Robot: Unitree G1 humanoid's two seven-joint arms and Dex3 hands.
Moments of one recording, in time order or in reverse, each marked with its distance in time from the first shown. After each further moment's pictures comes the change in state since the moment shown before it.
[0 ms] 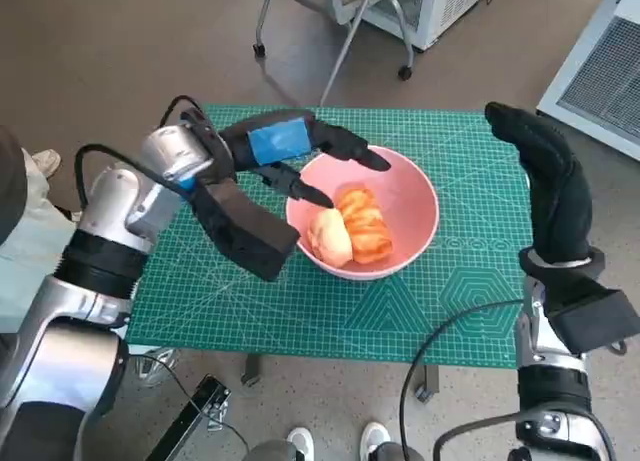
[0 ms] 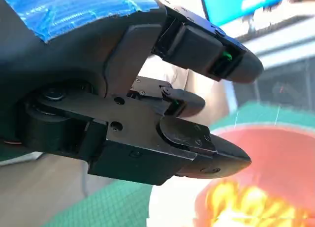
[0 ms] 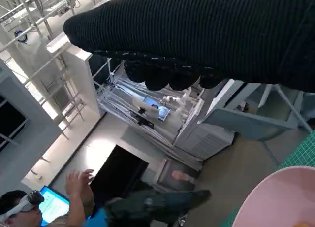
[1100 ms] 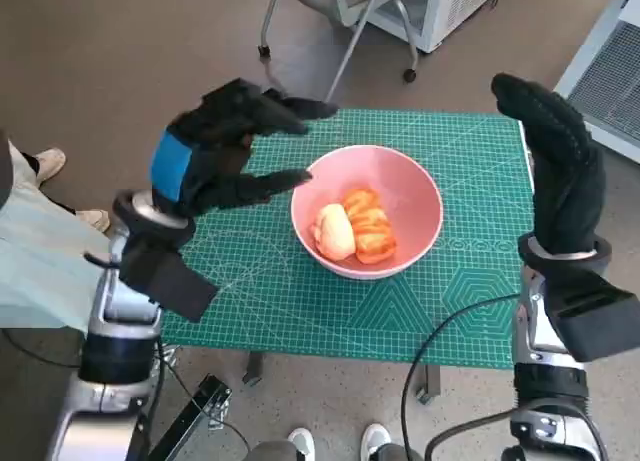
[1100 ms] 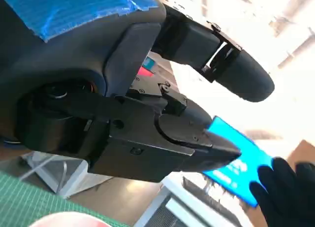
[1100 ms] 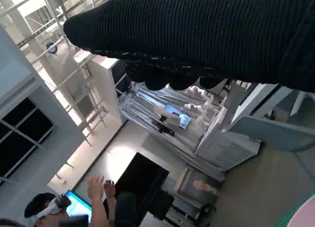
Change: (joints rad) left arm 0.518 -0.195 0.395 -0.435 -0.486 0.148 0.180; right arm -0.009 0.022 0.005 -0.168 -0.014 0.084 -0.062
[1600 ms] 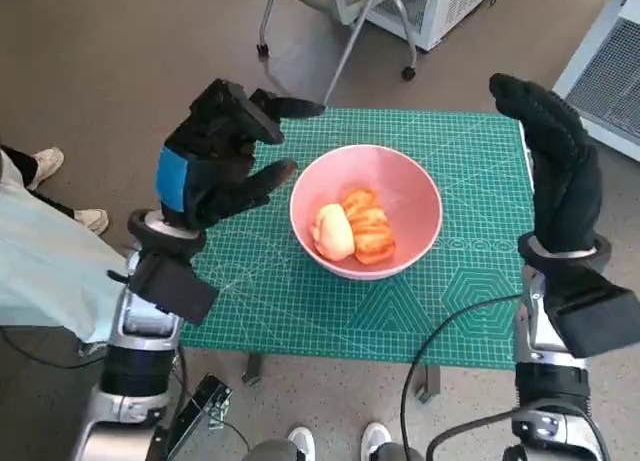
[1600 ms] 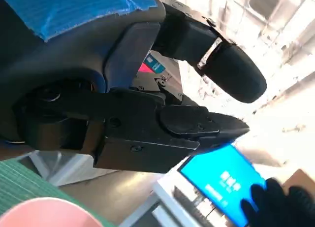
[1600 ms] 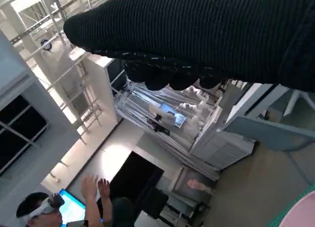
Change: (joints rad) left arm 0.022 -0.090 0.012 0.002 -0.027 0.006 0.047; right arm 0.000 -0.004 0.000 0.000 -0.014 0.014 0.000
